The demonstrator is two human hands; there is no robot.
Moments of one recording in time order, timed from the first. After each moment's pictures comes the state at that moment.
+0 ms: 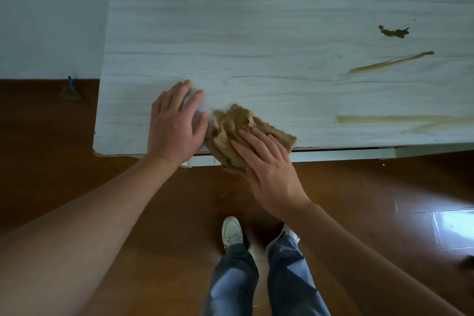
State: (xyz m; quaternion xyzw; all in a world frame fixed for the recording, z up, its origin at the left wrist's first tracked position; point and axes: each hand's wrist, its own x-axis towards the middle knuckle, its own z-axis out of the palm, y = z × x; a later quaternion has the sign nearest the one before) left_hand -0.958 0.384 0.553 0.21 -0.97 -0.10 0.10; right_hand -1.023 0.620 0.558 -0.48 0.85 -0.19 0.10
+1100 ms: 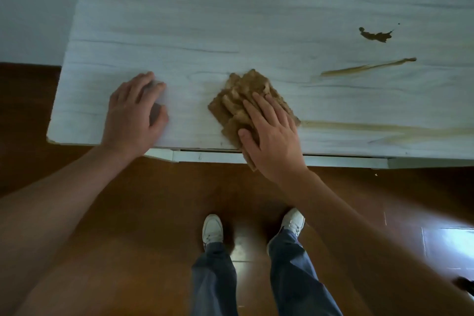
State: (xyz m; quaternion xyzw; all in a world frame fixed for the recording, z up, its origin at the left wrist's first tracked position) left_hand -0.967 0.399 0.563 0.25 -0.96 -0.10 0.05; right_hand -1.119 0.648 0.568 -0.41 0.89 -0.16 0.13
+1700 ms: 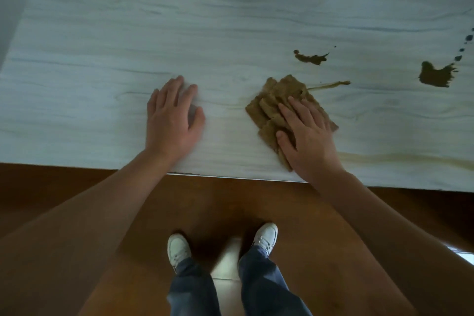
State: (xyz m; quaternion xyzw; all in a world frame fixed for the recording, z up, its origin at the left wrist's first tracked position) left_hand -1.132 0.544 0.554 0.30 -0.94 -0.12 0.07; right_hand -1.291 0.786 0.573 -0.39 0.90 -0.14 0.12
